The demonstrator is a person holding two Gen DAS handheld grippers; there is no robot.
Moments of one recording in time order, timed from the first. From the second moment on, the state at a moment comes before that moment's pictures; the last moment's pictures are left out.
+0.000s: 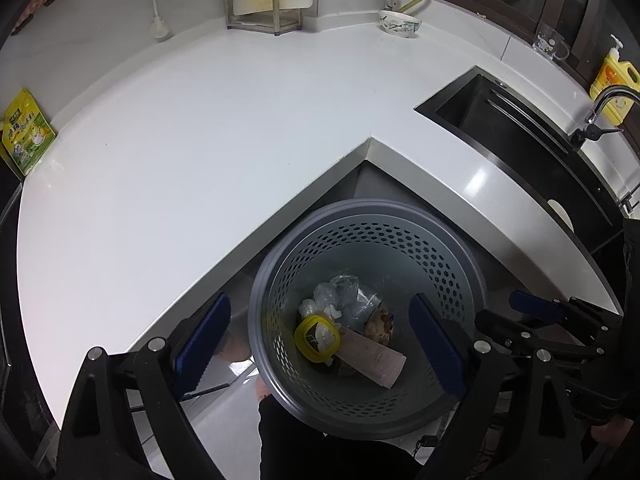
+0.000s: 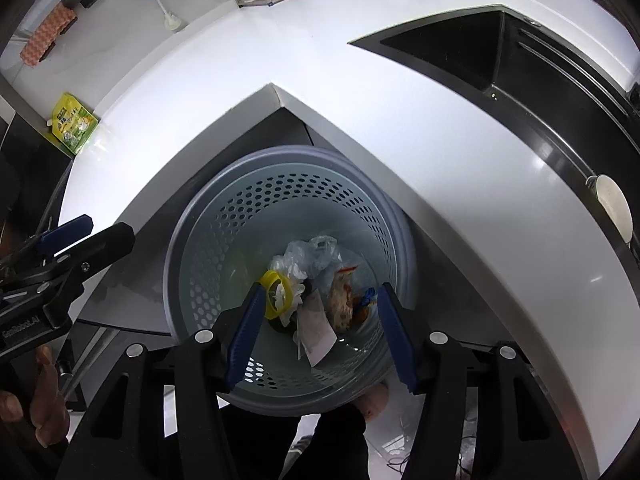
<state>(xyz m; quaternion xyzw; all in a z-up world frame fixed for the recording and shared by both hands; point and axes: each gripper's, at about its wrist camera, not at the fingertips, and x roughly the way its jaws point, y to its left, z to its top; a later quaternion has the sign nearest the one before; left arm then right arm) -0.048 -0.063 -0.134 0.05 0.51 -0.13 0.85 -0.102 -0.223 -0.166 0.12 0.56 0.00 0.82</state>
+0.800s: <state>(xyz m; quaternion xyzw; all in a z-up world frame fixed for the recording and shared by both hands) -0.048 -0.071 -0.107 0.05 0.49 -0.11 0.86 -0.104 -0.224 -0.142 0.12 0.54 0.01 0.83</state>
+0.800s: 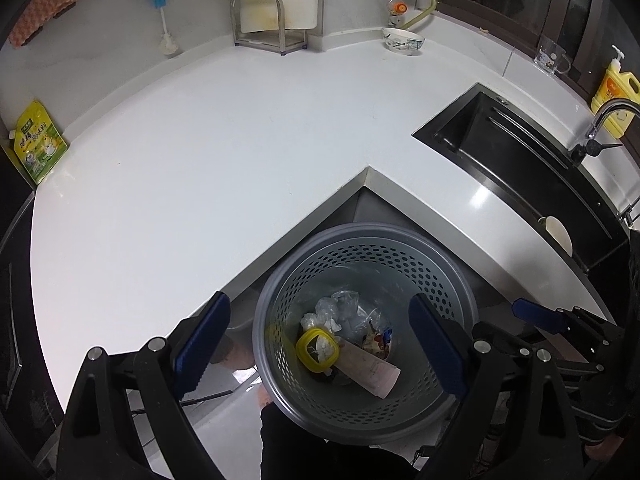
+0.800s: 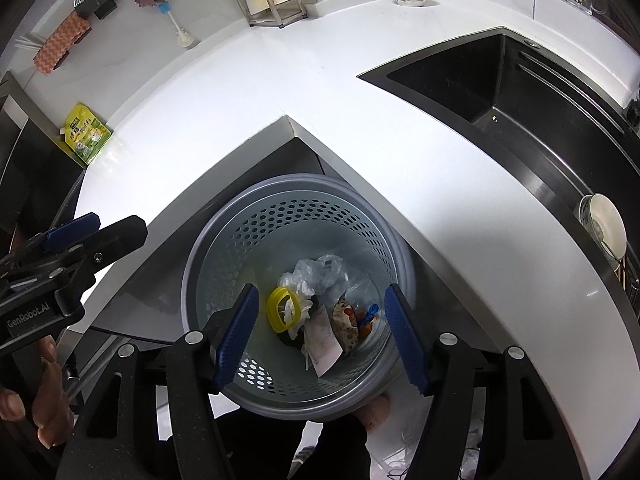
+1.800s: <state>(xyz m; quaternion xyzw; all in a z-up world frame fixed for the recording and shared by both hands) -0.056 -0.063 -0.101 0.06 0.48 -0.10 0.87 -0.107 -0.216 -0.140 0.11 0.54 0.02 0.84</state>
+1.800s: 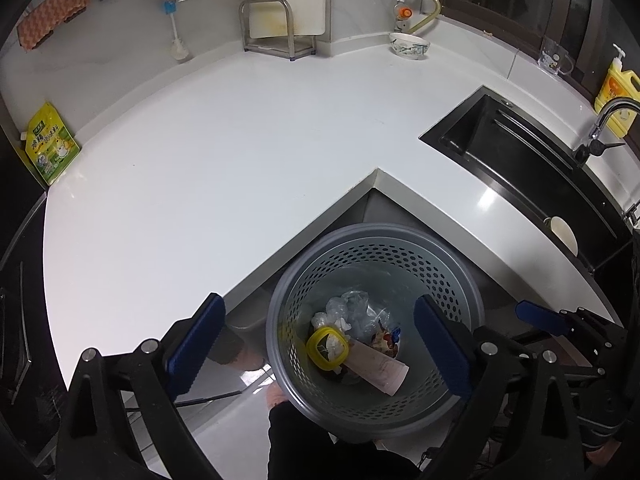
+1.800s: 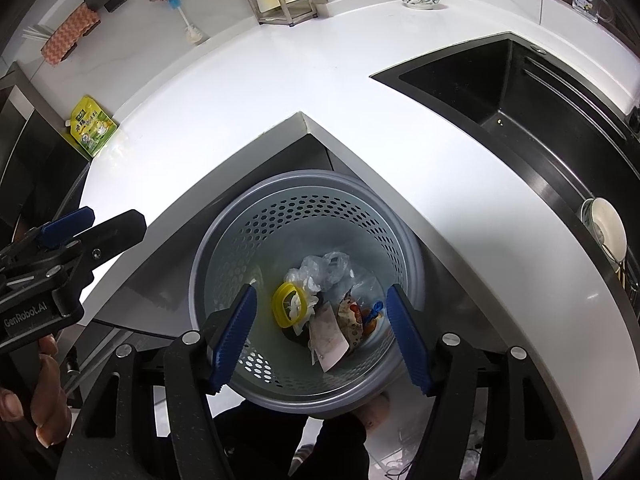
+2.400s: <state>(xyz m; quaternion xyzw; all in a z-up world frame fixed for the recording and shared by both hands) -0.056 -0.065 -0.102 0.06 0.49 -0.09 0.86 -0.108 -0.215 -0.140 0.11 0.54 0.02 0.84</state>
